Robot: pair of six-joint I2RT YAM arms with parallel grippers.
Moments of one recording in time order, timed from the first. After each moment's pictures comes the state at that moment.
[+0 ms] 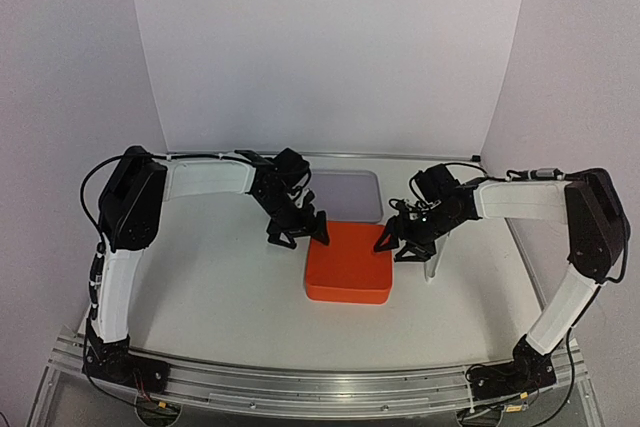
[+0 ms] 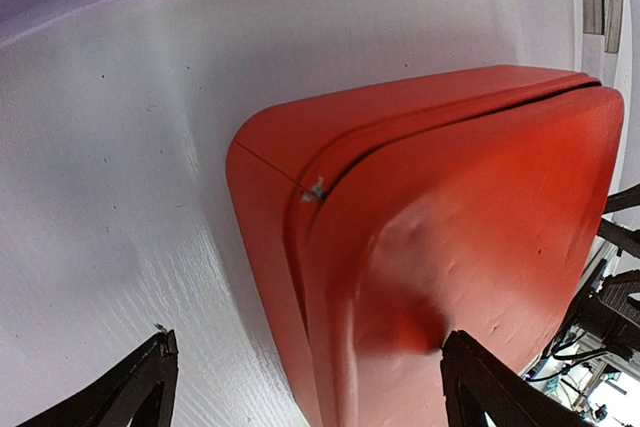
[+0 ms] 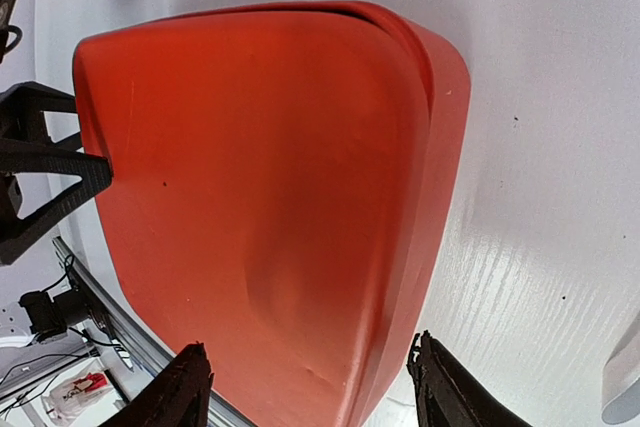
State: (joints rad) left arm -0.75 2.17 1.72 -0.73 0.37 -0.58; right arm 0.51 1.70 1.06 -0.48 -0.48 0.62
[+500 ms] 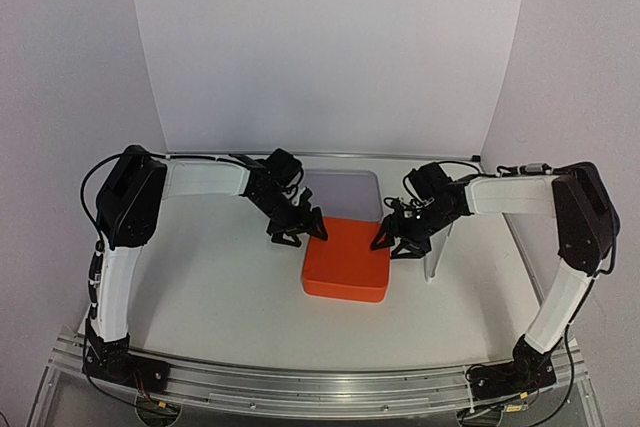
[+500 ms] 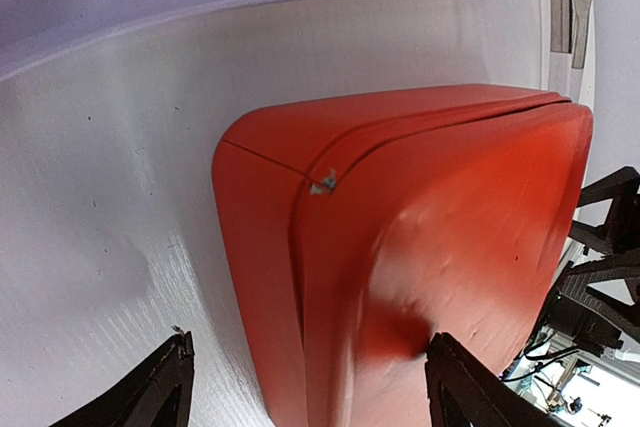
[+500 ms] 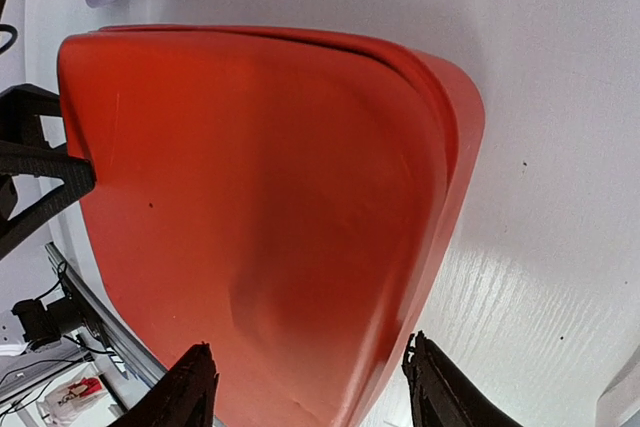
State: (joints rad) left arm -0.71 2.17 1.66 -0.59 0.46 -0.60; right arm 0.51 1.78 1.12 -0.49 -0.46 0.61
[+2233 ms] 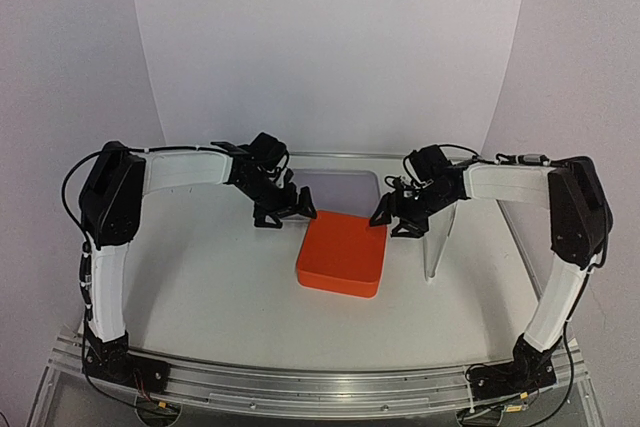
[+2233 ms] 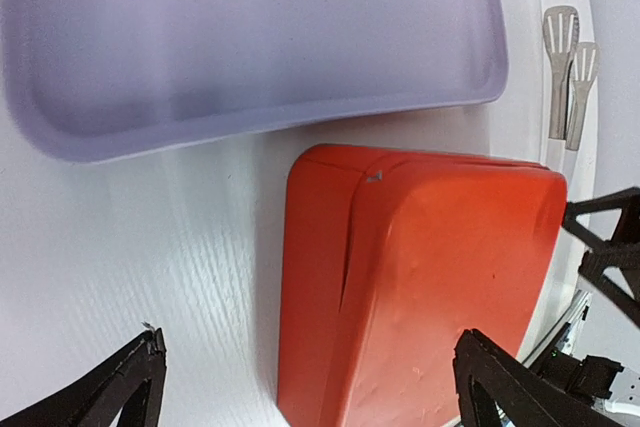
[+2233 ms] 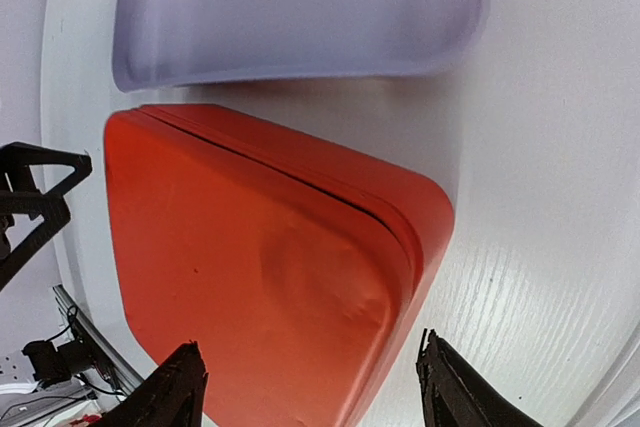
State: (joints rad) left arm -0.66 2.06 1.62 -0.59 0.32 -0.65; right arm 0.47 1.83 1.27 -0.49 -0.41 0.59
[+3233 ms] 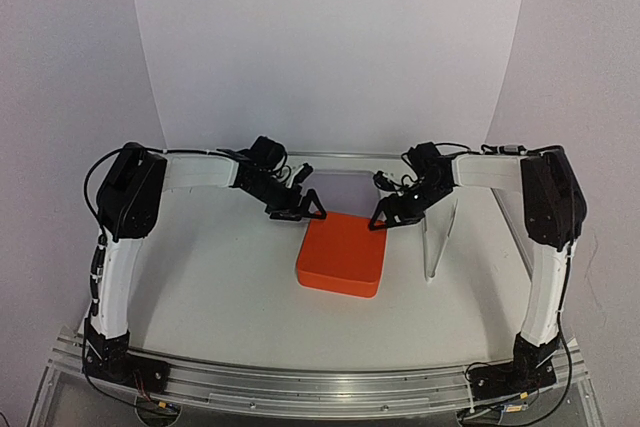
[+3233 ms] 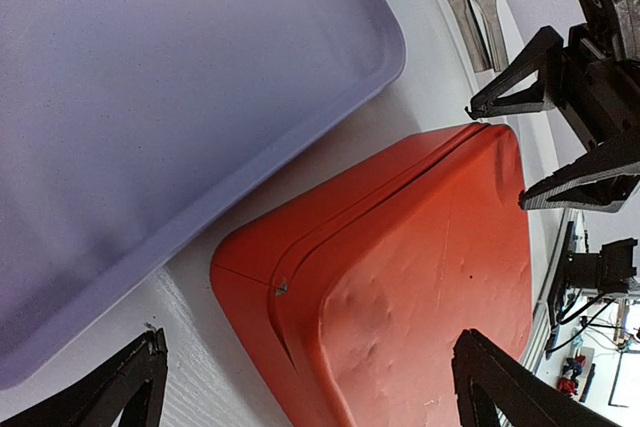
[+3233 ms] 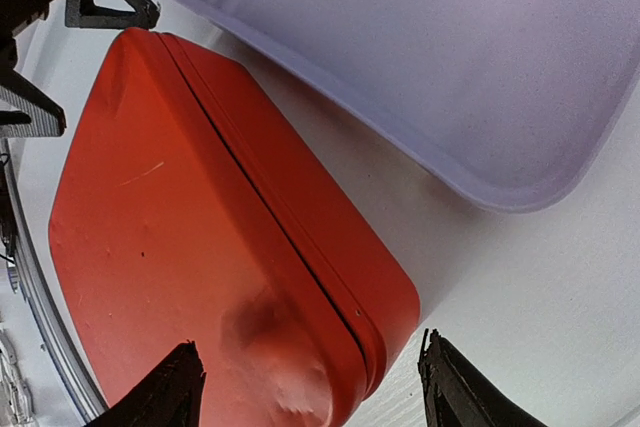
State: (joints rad) left arm -0.60 2.22 1.70 -0.41 0.61 -0.28; right arm 0.39 2.04 1.47 -0.61 -0.57 -0.06
